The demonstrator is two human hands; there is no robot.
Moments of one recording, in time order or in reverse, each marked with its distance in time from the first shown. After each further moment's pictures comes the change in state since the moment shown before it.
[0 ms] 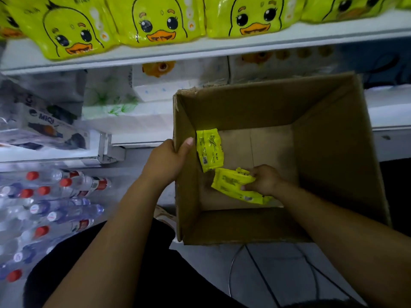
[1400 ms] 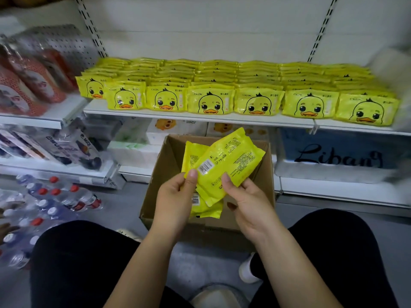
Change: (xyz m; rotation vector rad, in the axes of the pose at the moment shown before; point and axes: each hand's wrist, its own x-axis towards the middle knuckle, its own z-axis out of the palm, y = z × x) left_hand -0.259 0.115 0.102 -0.841 0.356 0.412; right_hand -0.272 0.014 -0.088 1.385 -0.009 -0.520
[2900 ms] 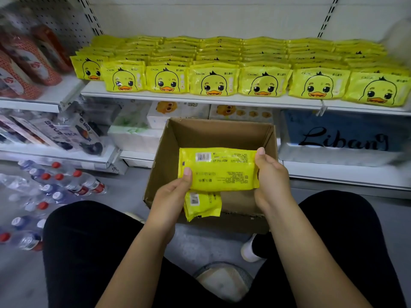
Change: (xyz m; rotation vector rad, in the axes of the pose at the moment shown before) left_hand -0.008 -0.039 -0.027 -0.134 -0.056 -0.334; right_hand 0.014 -0.014 -0.013 -0.157 0.365 -0.082
